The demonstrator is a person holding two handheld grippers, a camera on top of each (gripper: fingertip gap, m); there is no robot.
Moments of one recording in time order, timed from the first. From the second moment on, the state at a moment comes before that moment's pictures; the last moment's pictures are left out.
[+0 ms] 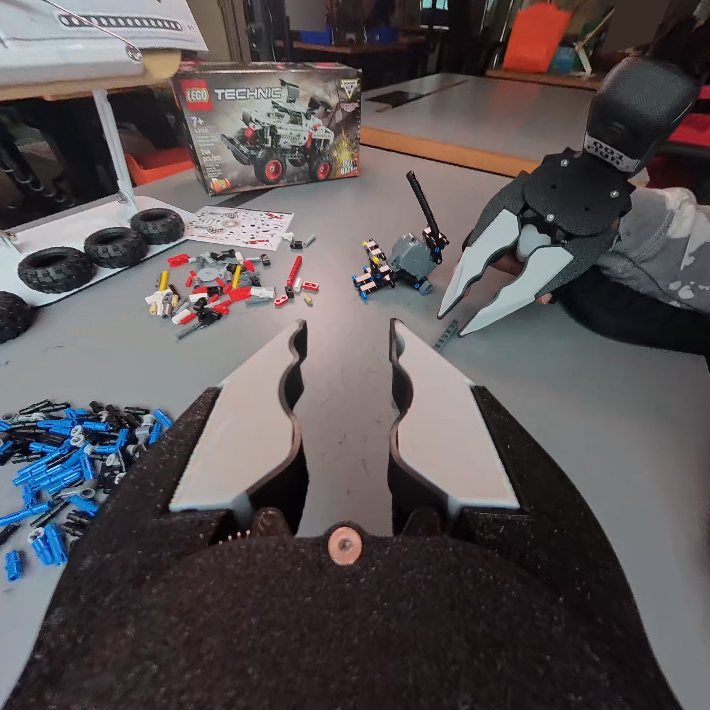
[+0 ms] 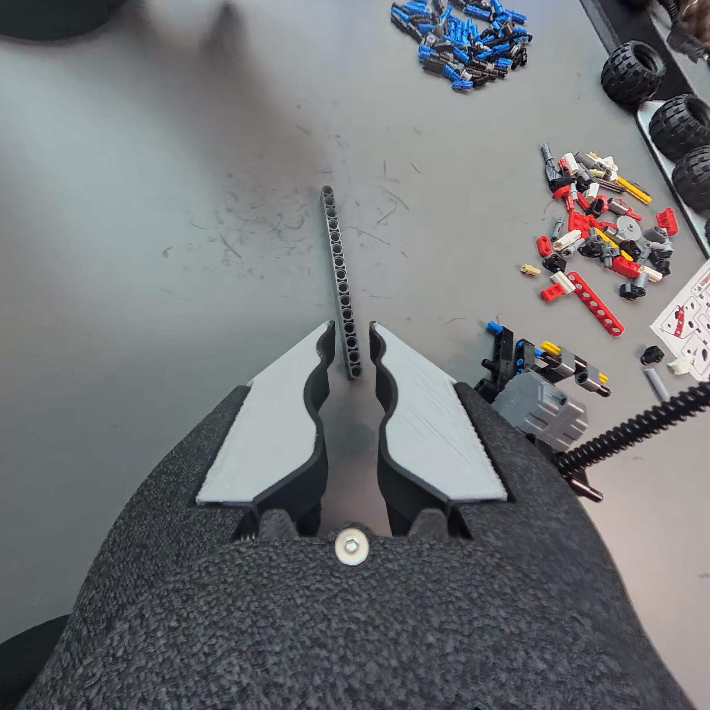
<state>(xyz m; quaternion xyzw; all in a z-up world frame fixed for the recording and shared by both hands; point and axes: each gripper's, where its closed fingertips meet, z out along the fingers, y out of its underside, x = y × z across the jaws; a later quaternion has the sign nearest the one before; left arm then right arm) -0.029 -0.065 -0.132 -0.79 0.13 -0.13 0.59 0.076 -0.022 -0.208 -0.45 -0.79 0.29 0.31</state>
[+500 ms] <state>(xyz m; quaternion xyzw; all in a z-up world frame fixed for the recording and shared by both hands) -0.061 -0.072 -0.102 -0.72 0.09 -0.06 0.68 0.084 0.056 -0.096 -0.50 -0.59 0.39 0.50</state>
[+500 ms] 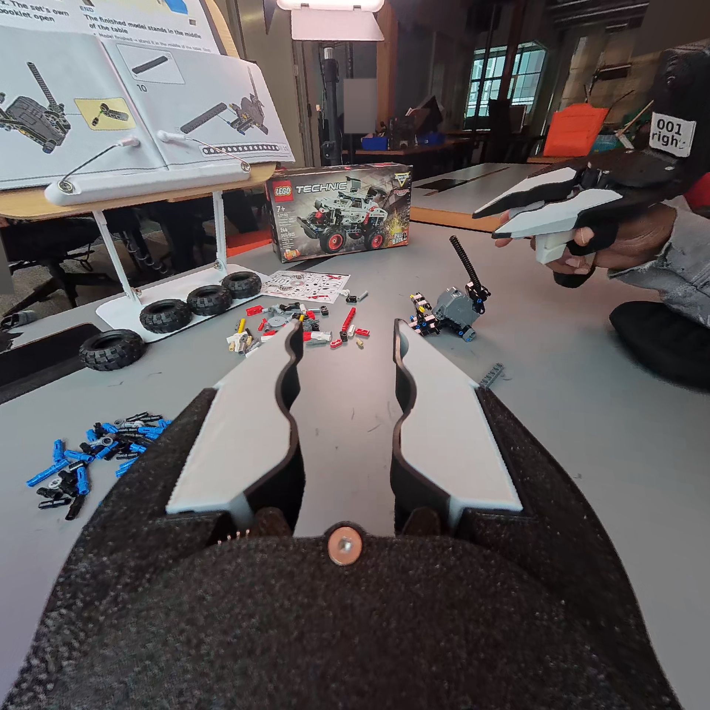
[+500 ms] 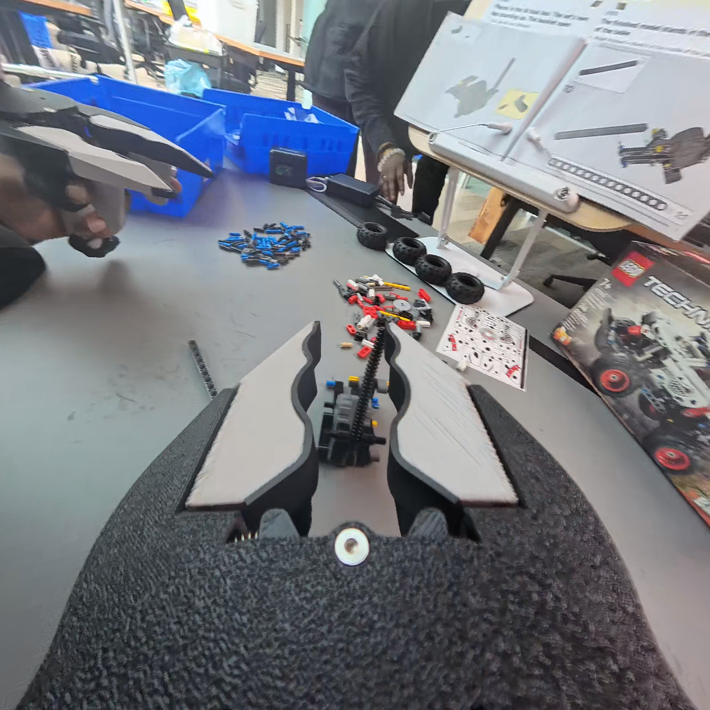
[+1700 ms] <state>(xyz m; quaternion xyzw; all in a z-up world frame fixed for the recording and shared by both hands) -0.036 -0.073 -0.121 -0.76 0.12 -0.11 0.62 0.070 0.049 -0.217 -0.54 -0.75 0.27 0.29</state>
